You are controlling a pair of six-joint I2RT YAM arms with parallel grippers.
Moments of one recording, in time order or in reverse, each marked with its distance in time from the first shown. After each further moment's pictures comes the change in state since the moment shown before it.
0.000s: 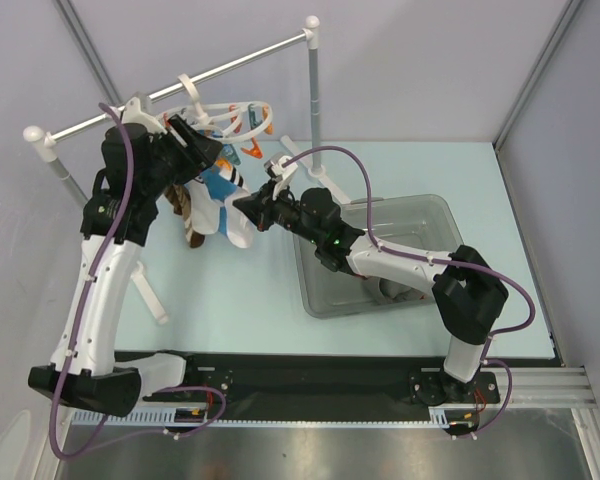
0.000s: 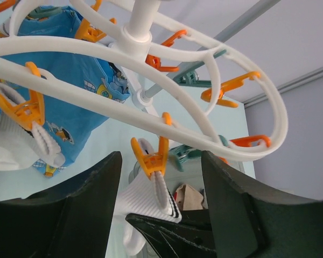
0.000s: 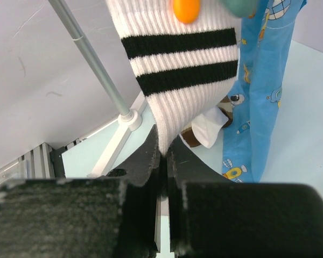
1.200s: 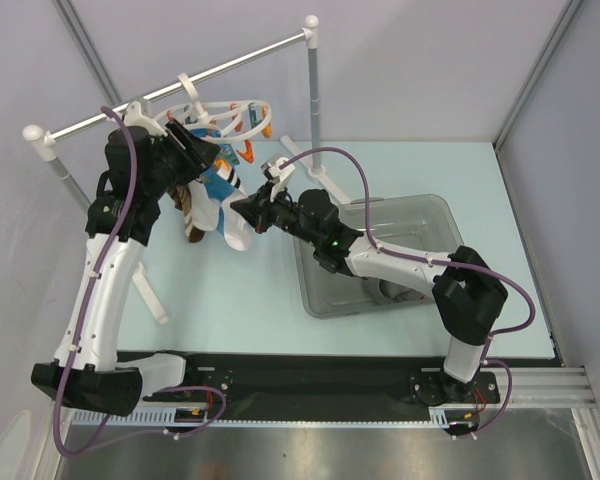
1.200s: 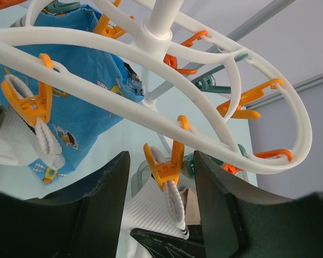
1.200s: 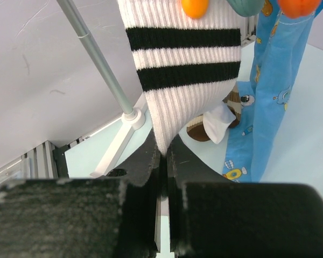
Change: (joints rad) left arm 0.027 -0.013 -0.062 0.056 0.013 -0.008; right arm 0.014 0.000 0.006 -0.010 0.003 -0.003
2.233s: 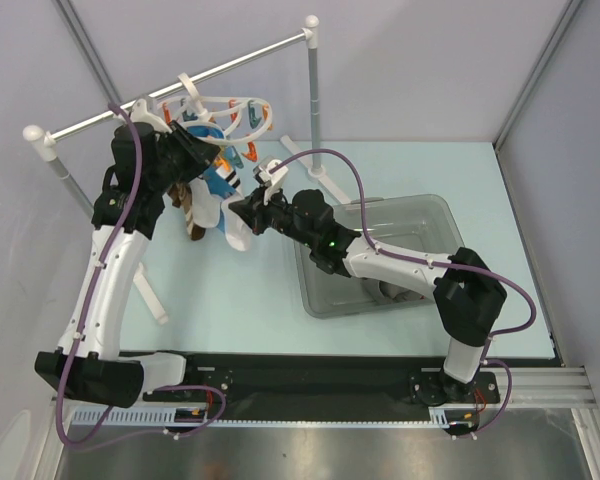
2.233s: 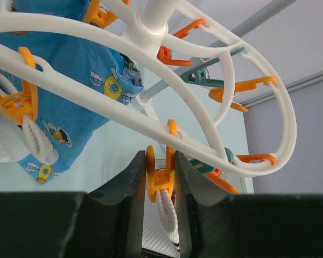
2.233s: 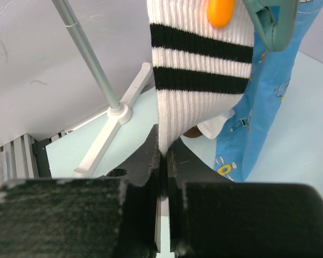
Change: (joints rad) left arm 0.001 0.043 0.000 0.034 0.029 -0.021; right arm 0.026 0.000 0.034 -0.067 0.042 -0.097
